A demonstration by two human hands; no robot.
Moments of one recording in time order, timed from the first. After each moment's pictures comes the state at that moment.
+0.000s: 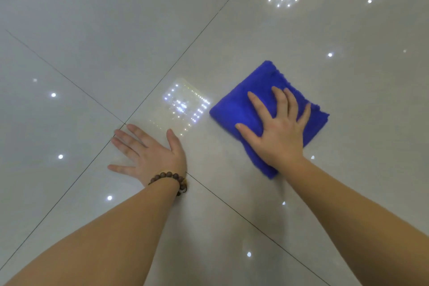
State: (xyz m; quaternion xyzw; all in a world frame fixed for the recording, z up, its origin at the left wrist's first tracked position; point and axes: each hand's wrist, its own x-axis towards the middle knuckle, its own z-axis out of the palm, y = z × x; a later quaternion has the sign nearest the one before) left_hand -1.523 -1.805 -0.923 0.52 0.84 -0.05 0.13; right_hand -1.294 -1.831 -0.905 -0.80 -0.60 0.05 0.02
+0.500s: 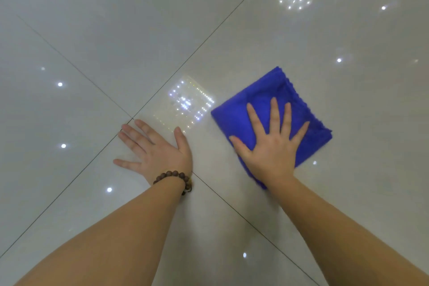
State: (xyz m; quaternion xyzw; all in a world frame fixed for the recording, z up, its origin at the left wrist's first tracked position) left_hand -1.522 -1.807 -0.924 0.52 0.84 -0.03 0.14; right_hand -1.332 -1.843 -0.917 -0.81 -0.58 0.06 -0.01
